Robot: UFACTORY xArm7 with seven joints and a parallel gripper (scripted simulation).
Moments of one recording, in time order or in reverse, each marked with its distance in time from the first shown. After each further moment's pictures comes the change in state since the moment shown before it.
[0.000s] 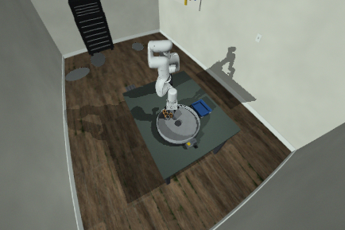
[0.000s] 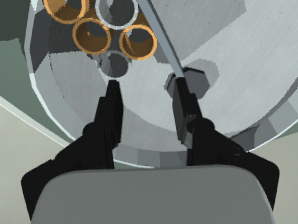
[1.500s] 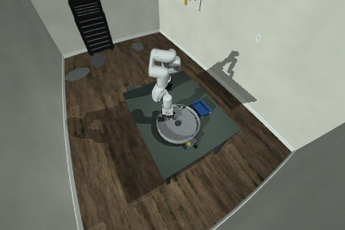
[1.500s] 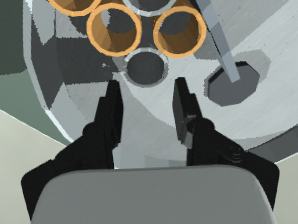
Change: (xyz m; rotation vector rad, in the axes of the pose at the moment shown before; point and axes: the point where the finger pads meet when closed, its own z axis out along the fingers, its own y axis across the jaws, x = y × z) arm -0.024 -0.038 0.045 -0.015 0.001 0.124
